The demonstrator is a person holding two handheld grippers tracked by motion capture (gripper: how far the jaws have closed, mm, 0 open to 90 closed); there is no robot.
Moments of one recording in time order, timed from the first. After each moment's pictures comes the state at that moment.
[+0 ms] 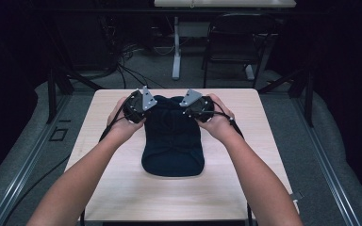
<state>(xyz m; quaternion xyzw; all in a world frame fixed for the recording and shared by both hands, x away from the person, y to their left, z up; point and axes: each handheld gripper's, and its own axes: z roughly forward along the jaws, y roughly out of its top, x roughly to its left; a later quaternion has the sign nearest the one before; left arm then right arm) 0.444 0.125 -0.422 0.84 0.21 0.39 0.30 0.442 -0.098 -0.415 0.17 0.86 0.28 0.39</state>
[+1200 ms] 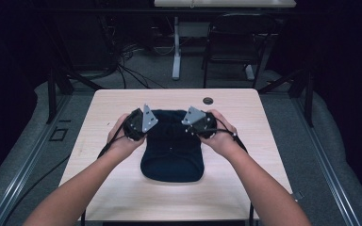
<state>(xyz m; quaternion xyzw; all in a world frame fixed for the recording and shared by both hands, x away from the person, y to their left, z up) 0.393 0.126 -0.458 0.85 0.18 0.38 0.32 0.399 -0.105 -0.445 0.14 0.87 0.28 0.38</state>
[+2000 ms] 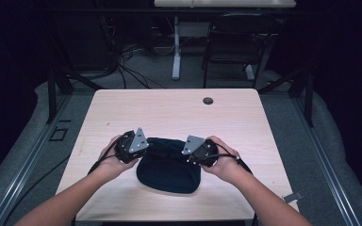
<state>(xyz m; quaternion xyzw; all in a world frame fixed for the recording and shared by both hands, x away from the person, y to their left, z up) 0.361 0.154 -0.488 0.89 0.14 0.27 0.33 0.339 -0.105 -0.472 0.11 0.92 0.26 0.28</state>
